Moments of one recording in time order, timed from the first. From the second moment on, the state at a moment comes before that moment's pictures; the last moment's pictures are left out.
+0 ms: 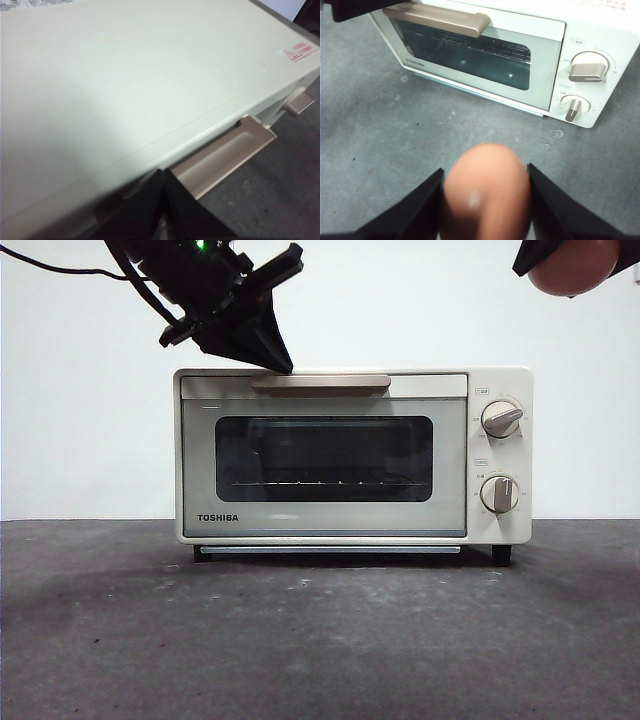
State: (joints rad) left arm -0.50 1.60 1.27 -0.13 0.21 -0.05; right arm 0.54 0.88 0.95 -0.67 -0.03 0.21
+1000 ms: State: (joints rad) left arm -0.57 1.63 1.32 -0.23 0.21 -0.01; right arm 0.54 0.88 0.95 -0.67 -0.03 0.21
